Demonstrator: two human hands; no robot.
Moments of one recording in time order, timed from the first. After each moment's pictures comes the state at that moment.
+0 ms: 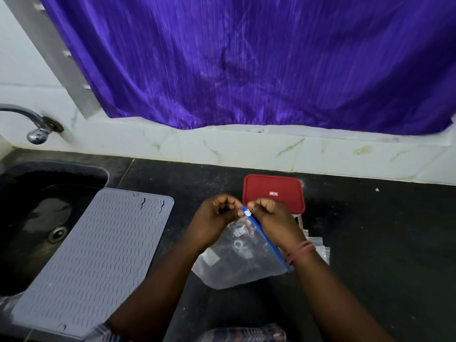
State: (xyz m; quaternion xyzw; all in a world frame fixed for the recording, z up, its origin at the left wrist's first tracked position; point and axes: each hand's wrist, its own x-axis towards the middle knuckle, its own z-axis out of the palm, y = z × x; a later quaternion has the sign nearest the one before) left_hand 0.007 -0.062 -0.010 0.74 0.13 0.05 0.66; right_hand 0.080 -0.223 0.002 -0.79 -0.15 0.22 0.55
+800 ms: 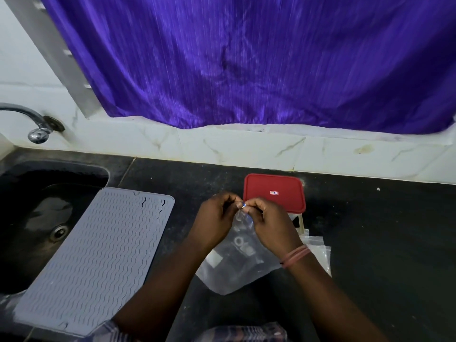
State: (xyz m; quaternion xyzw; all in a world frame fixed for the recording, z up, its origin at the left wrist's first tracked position) left_hand 0.011 -0.065 -0.013 0.87 0.11 0.14 0.46; right_hand 0.075 -0.220 -0.009 -0.85 -0.27 0.09 0.45
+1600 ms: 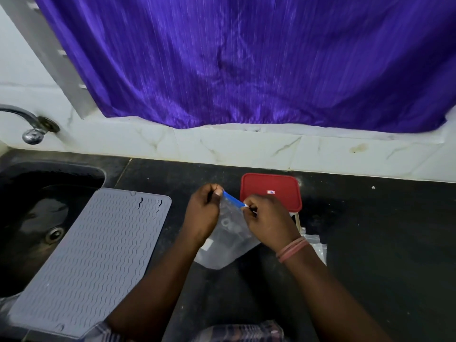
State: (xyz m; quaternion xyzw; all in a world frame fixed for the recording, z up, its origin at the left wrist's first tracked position) left_hand 0.011 -0.063 0.005 0.78 0.25 0.16 0.55; right_hand 0.085 -0.220 -0.003 -0.89 -0.33 0.02 0.32
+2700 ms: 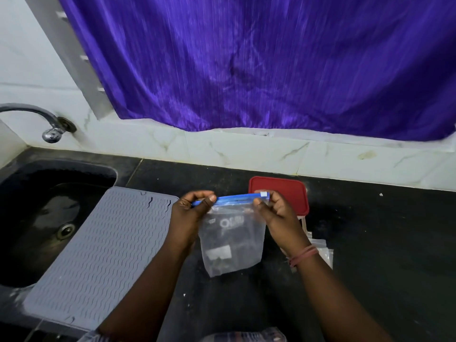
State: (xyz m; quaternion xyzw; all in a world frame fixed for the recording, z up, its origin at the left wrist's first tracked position) left_hand -0.021 -0.033 -0.009 0.63 0.27 0.22 0.70; right_hand 0.073 -0.222 -0.005 -0.66 -0.15 0.22 0.70
